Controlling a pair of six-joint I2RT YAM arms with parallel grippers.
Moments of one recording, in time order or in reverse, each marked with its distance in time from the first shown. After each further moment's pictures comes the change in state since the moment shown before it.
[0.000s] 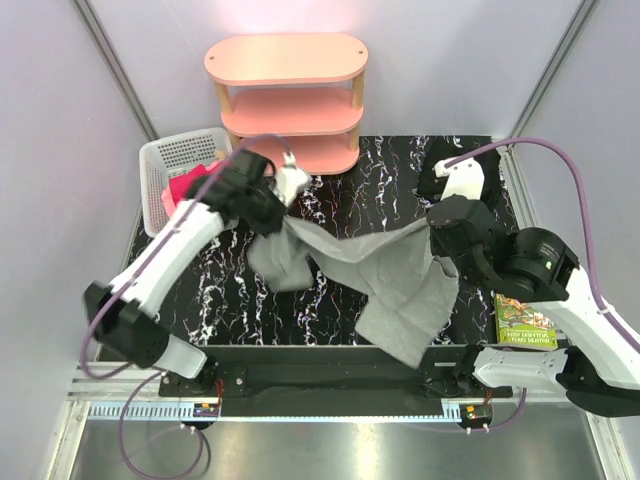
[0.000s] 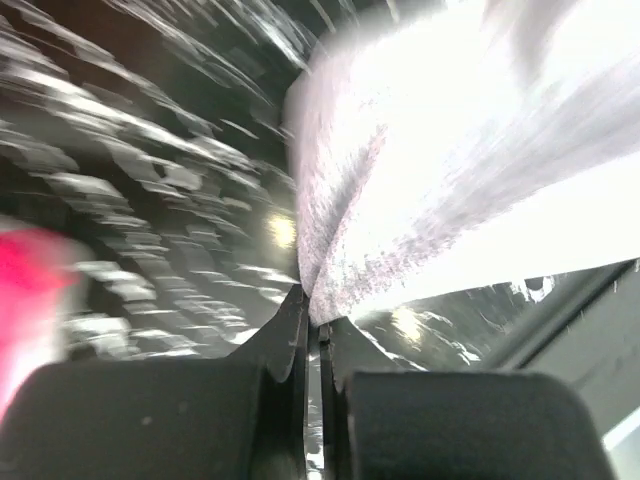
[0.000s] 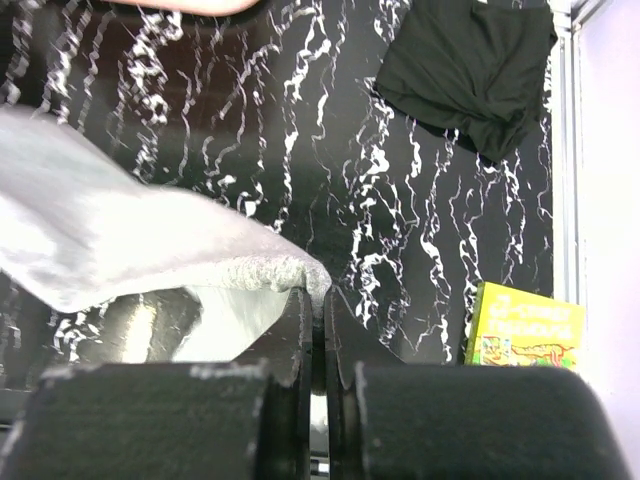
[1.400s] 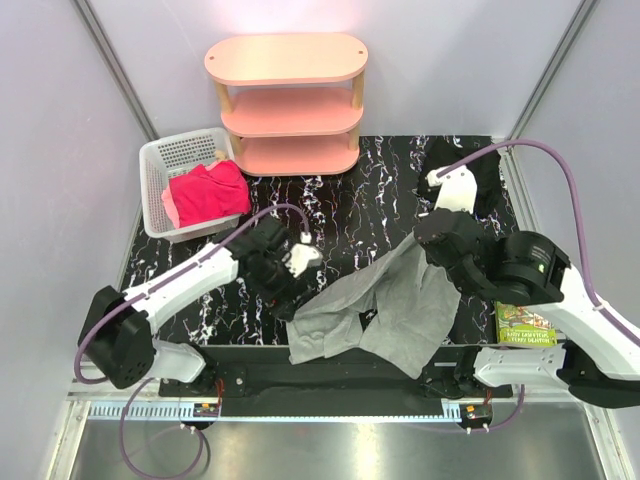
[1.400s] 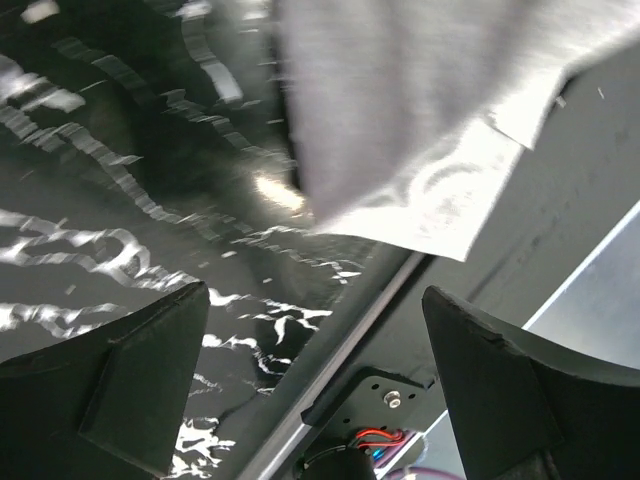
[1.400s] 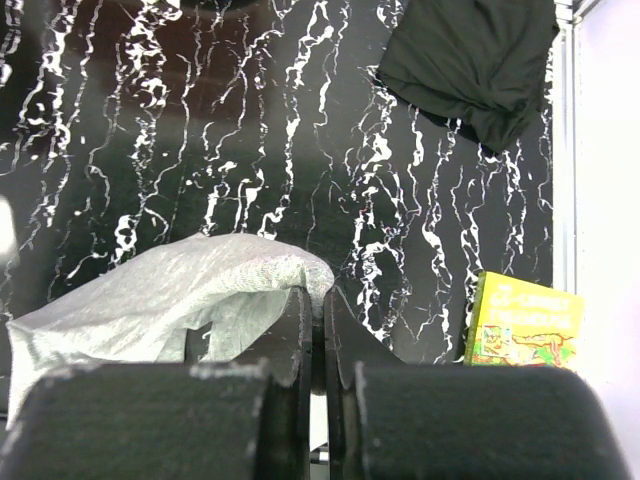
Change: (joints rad) left arm -0.139 -0.133 -0.467 0.048 0.116 -0.102; right arm 0.114 0.009 0.004 -0.076 0.076 0.106
